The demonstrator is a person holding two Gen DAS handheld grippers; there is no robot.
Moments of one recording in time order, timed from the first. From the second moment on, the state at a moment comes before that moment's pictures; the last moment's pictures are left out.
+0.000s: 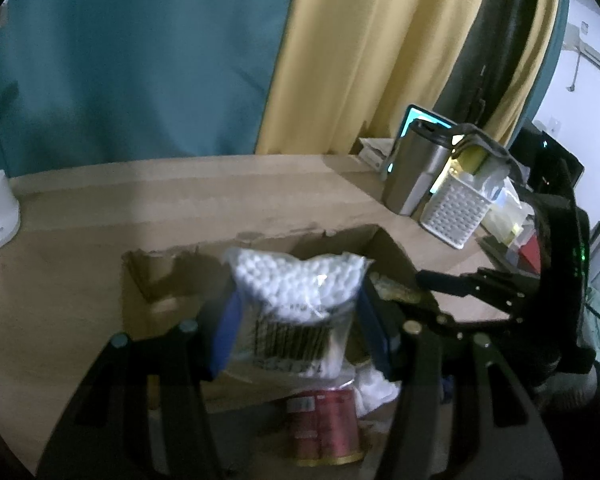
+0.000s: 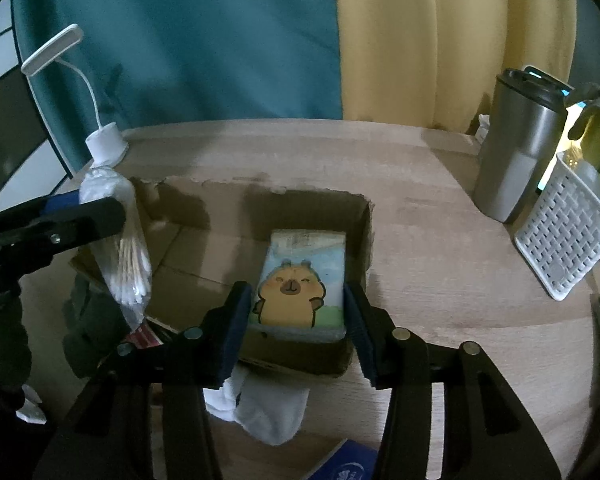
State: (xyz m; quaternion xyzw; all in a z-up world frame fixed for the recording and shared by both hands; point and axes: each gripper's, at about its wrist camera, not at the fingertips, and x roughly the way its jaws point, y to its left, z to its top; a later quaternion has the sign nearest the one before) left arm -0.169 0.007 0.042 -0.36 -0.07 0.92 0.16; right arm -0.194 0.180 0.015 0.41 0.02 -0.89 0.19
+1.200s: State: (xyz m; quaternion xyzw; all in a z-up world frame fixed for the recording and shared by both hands) left arm -0.222 0.073 -0.006 -0.45 -0.07 0.88 0.13; right arm -0.195 0.256 0.009 0.39 -0.02 -0.90 0.16
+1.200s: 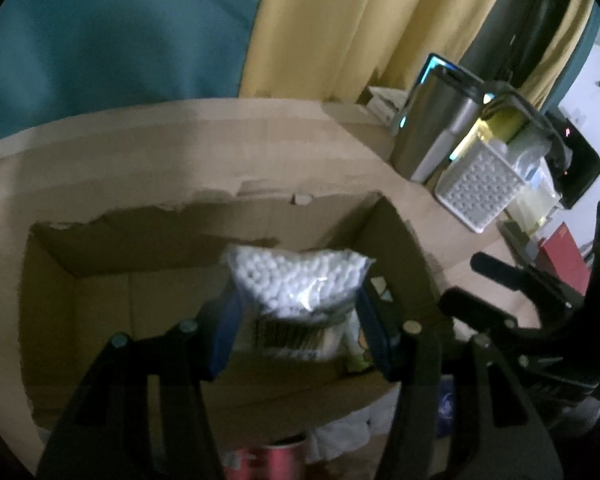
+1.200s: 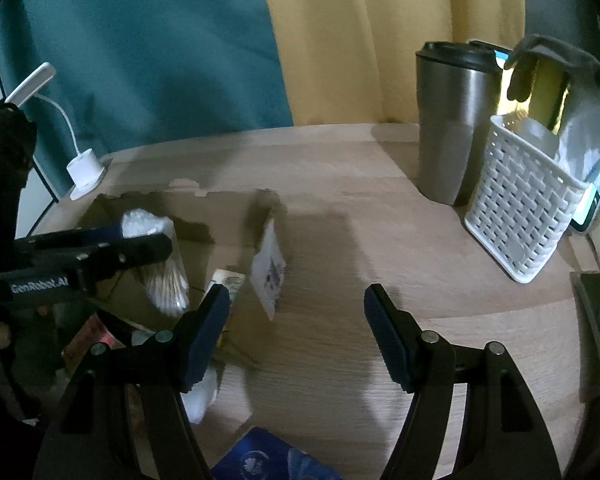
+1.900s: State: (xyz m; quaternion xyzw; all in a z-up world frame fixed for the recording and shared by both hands) left arm -0.220 0.071 -0.012 -0.47 -0.07 0.87 0.14; right arm -0.201 0.251 0.010 0.39 -0.02 -0.90 0.17
